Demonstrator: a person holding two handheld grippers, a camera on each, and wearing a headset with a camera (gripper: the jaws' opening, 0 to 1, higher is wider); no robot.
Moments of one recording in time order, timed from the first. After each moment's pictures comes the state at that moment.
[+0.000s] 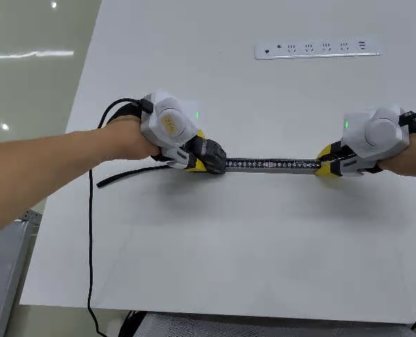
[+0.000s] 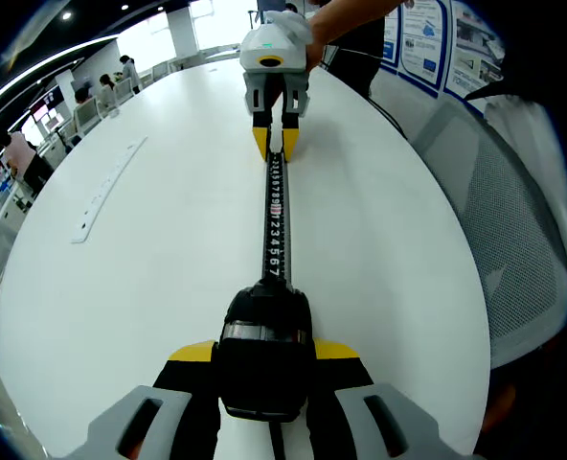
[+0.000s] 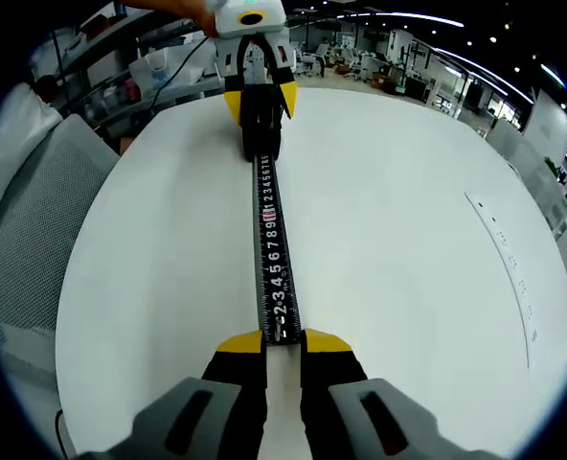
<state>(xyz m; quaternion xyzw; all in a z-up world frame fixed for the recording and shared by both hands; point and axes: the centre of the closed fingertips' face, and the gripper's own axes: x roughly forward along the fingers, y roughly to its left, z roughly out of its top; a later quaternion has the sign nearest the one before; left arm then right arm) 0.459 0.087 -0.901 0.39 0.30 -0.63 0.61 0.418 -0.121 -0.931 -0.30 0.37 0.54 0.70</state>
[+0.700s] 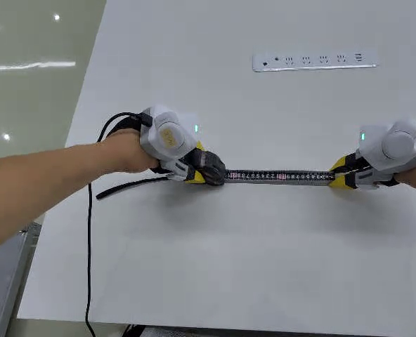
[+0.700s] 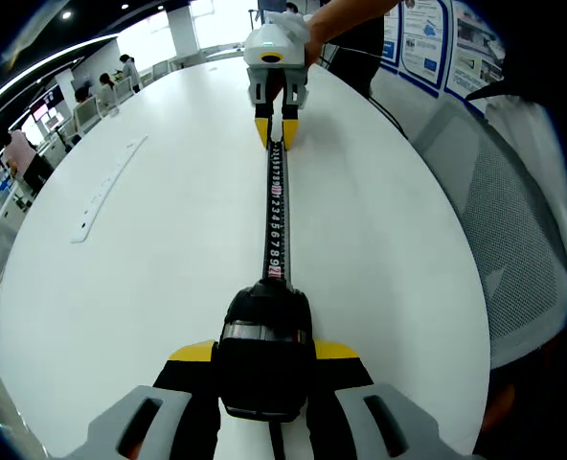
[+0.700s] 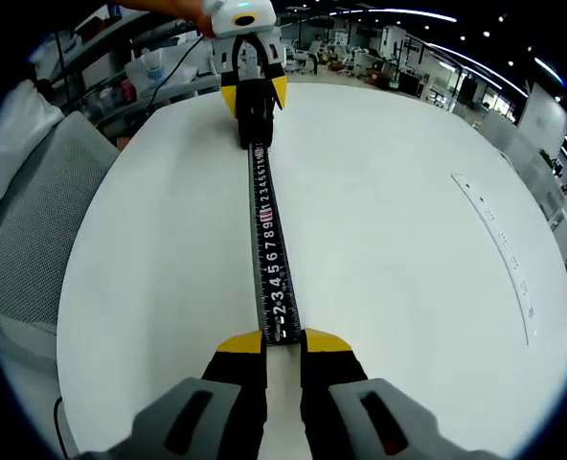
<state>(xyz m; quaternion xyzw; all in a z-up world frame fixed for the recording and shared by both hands) 0.459 0.086 -0.902 0.39 0.30 -0.62 0.61 0.411 -0.152 -0.923 -0.29 0.37 0.53 0.70</state>
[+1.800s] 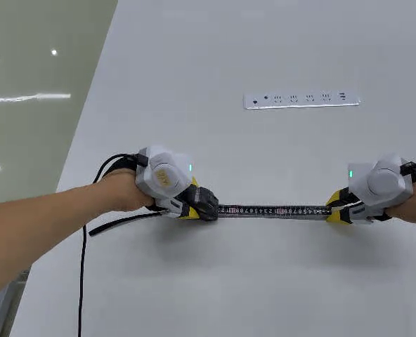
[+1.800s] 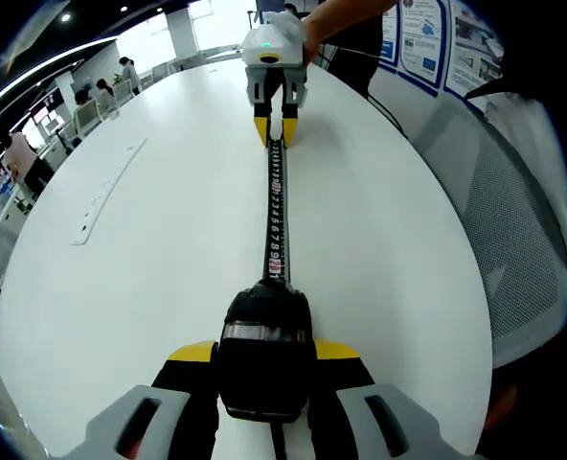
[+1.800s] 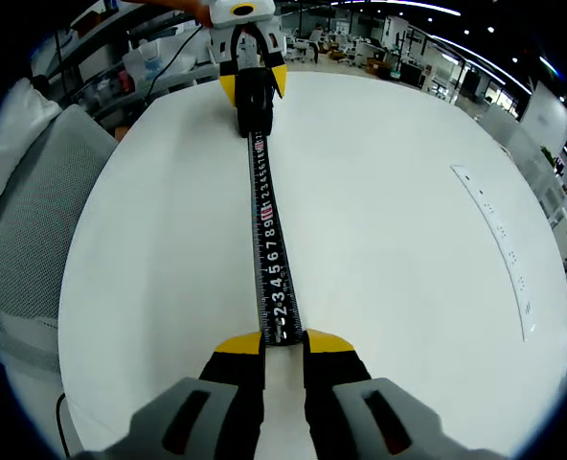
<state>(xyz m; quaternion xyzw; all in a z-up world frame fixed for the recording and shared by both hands) 0.464 0.085 -0.907 0.39 0.30 -0.62 0.61 0.414 -0.155 -0.933 -0.31 0.40 0.52 0.69</state>
